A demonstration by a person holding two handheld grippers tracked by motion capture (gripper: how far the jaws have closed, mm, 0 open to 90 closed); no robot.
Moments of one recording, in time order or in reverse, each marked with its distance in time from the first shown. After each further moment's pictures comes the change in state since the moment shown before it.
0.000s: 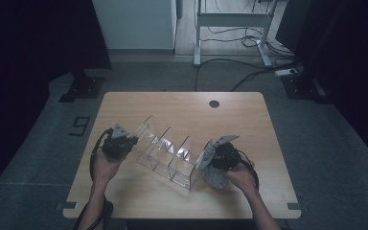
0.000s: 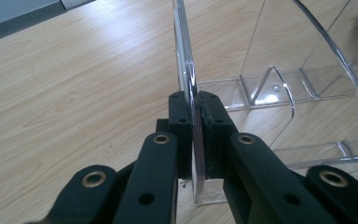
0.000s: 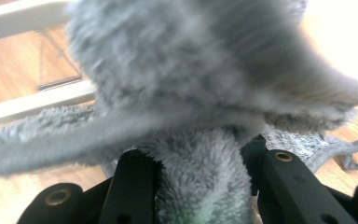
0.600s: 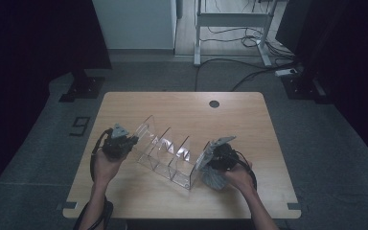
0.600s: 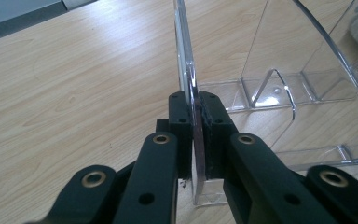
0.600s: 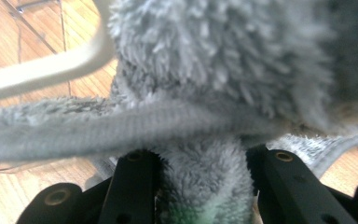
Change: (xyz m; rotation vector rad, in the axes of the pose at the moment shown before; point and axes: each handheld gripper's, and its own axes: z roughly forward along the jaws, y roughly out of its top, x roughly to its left) left arm 0.000 0.000 0.001 -0.008 0.003 -0.013; right arm -0.002 -0.006 0.018 0.053 0.002 -0.004
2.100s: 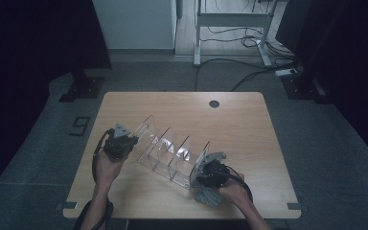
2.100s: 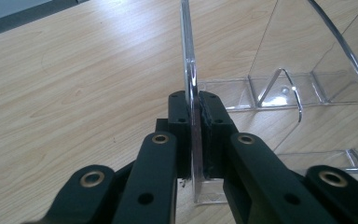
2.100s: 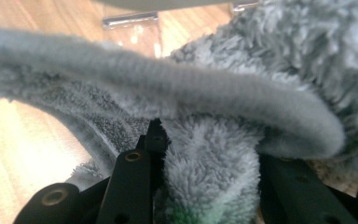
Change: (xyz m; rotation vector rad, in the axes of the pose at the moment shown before) left arm -0.005 0.002 0.002 0.024 0.044 -0.024; right arm 0.056 -0.017 0.004 0.065 0.088 -0.141
